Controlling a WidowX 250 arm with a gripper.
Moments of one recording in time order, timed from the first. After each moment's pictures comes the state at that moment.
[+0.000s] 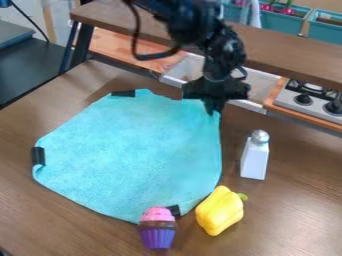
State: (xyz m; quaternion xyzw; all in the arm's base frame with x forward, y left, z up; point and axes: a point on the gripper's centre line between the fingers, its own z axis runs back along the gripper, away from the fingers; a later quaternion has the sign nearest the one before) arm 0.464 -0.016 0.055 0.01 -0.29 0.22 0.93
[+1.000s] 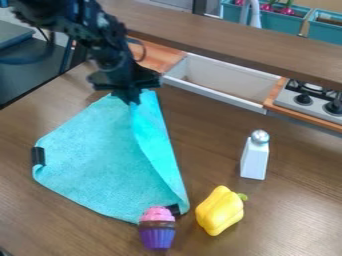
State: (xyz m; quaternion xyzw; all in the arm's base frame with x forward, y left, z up) arm 0.375 0.092 0.083 -0.02 -0.32 0.22 0.92
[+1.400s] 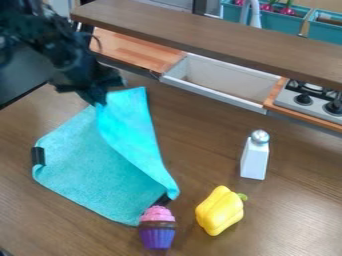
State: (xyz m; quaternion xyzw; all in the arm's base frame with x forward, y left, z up) arm 0.340 0.131 0.086 -0.03 -0.31 0.24 0.92
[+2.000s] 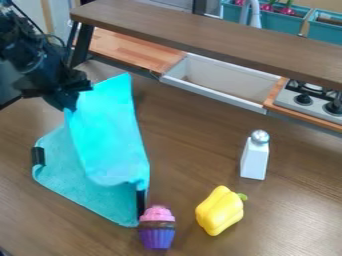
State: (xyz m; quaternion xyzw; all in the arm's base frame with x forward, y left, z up) arm 0.301 0.152 0.084 -0.02 -0.28 0.25 0.93
